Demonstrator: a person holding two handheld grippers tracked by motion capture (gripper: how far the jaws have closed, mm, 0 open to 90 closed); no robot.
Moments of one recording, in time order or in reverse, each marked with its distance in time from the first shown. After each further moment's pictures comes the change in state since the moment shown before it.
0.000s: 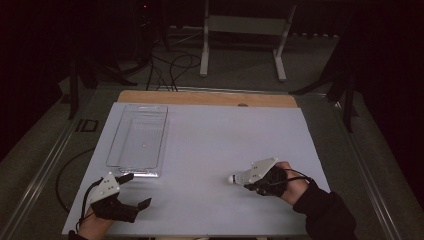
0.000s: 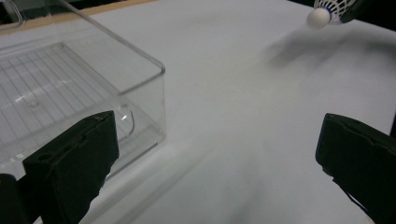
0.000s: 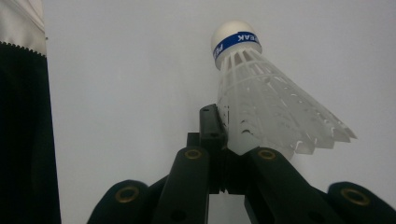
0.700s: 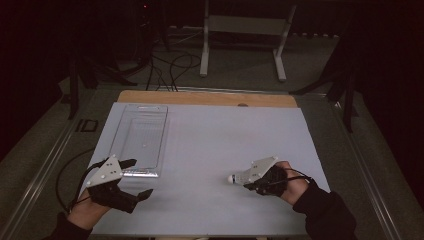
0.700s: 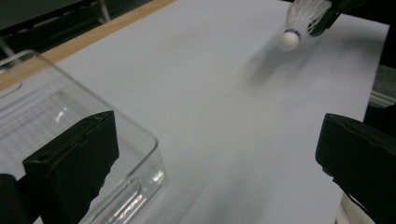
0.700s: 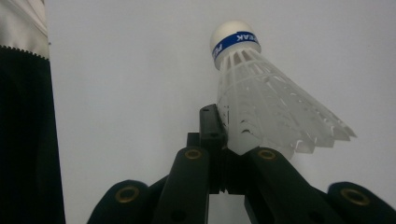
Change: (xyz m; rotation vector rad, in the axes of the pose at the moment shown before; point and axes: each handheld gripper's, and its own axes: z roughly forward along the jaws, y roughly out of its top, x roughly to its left) left arm -0.007 0.075 -0.010 0.081 -0.059 0.130; right arm 0.001 0.003 -0.002 -0.006 -0.003 0.012
